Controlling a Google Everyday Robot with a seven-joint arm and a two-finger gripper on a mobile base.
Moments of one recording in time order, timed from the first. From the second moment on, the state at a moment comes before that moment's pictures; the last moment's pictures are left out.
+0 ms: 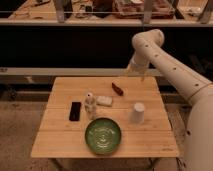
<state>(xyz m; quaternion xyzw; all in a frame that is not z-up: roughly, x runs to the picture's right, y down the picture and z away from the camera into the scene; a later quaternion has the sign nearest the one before) 0.218 -0.069 0.788 -0.20 -0.13 -0.51 0.83</state>
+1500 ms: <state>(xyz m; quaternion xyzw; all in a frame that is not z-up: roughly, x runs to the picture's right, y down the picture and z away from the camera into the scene) 0.026 0.068 0.657 -0.20 -0.28 -0.58 0.74</state>
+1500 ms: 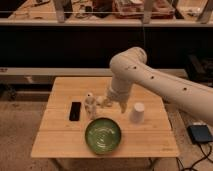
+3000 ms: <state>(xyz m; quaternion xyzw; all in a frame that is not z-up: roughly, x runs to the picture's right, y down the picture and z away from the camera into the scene) 0.260 0.022 0.684 -0.24 -0.11 -0.43 0.86</state>
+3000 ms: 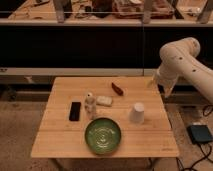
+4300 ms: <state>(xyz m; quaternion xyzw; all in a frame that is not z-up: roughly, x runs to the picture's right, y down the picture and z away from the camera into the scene) 0.013 -0.008 0.740 -0.13 -0.26 -0.57 0.77</state>
